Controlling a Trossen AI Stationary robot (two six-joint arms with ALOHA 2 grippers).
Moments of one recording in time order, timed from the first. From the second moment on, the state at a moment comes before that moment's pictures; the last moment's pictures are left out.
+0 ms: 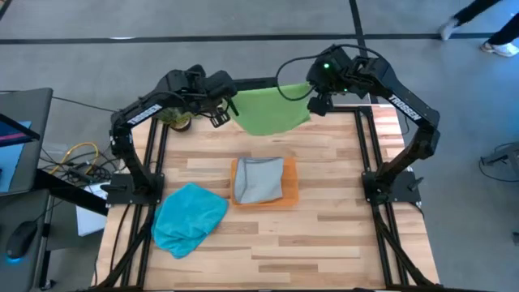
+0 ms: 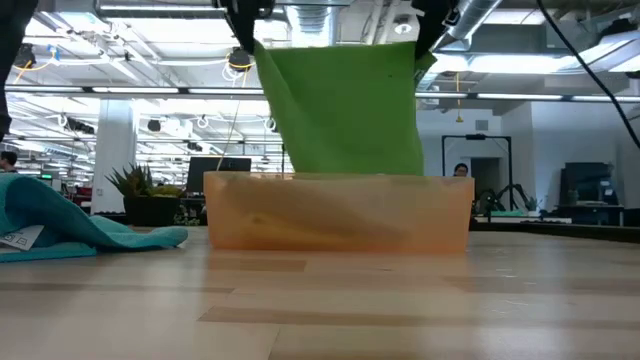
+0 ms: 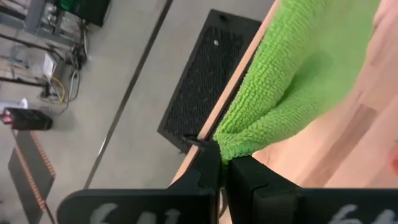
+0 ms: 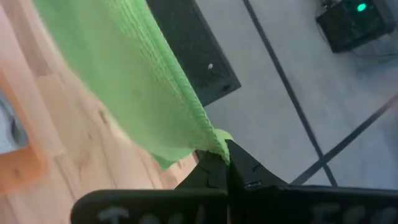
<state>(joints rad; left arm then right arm) 0.35 1.75 2.17 -1.57 -0.61 -0.02 -0.51 1.58 1.96 -1.30 0.29 -0.32</state>
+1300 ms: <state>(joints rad) 0.54 1.90 2.16 -1.57 -0.48 0.06 -0.56 1.76 1.96 -1.24 0.26 -0.27</state>
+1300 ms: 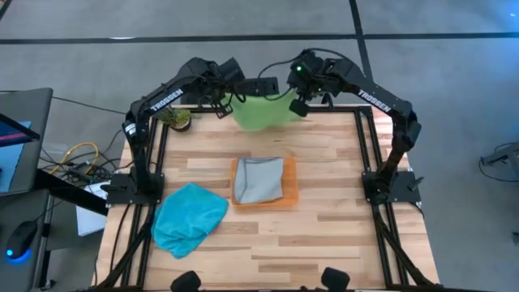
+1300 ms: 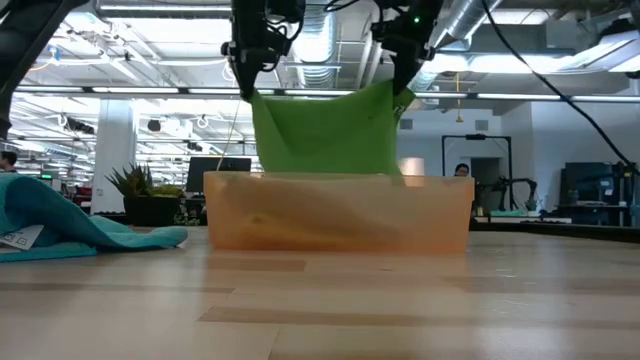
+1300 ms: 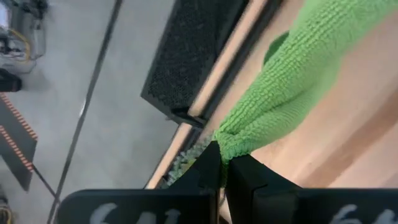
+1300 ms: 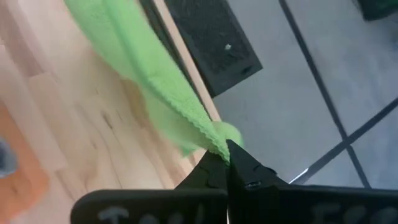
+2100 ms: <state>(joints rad) 0.59 1.90 2.16 -1.44 -0.60 0.09 -0.61 1.79 1.96 -1.07 0.32 -0.31</state>
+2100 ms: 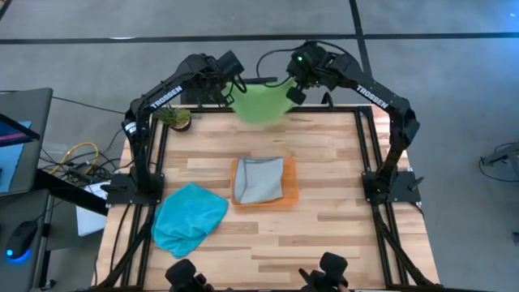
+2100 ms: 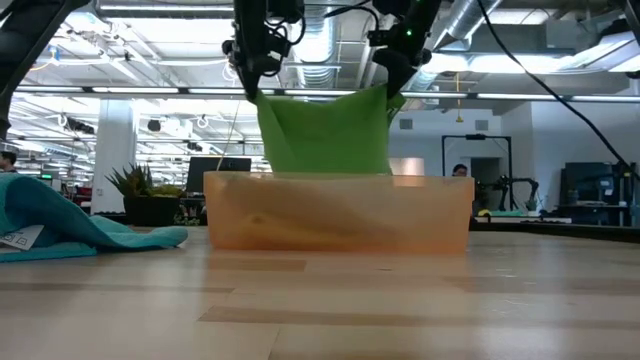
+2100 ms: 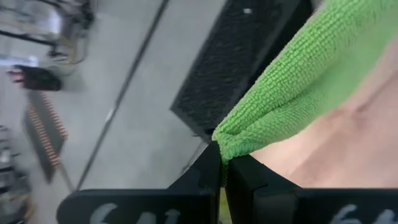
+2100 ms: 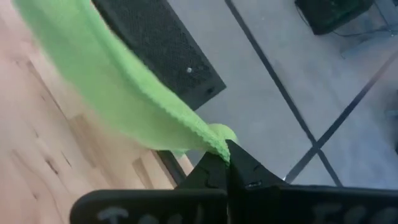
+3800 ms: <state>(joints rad) 0.39 1.90 1.97 -1.47 -0.45 0.02 -0.54 1.64 1.70 -1.28 0.26 -0.23</state>
